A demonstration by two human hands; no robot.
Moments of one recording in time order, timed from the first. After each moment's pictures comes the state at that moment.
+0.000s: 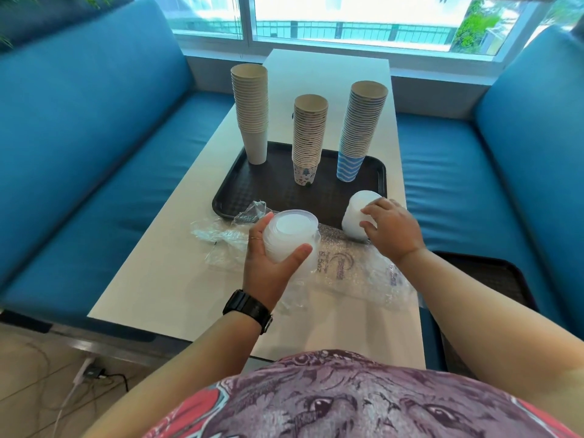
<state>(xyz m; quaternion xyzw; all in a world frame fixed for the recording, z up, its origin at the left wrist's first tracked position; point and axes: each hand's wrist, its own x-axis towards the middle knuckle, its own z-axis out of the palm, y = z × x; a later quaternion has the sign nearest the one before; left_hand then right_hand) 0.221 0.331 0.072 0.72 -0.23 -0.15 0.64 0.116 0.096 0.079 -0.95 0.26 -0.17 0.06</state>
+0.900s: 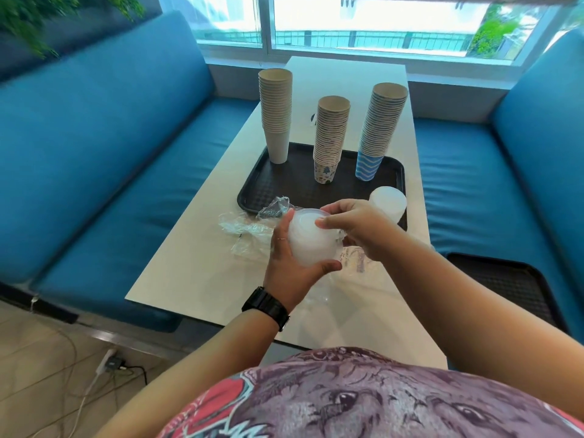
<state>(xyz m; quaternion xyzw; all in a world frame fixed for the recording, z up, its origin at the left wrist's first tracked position) 0.211 0.357 0.076 0.76 -0.30 -0.12 0.56 0.157 0.207 0.151 -0.72 0.32 -0.03 0.62</state>
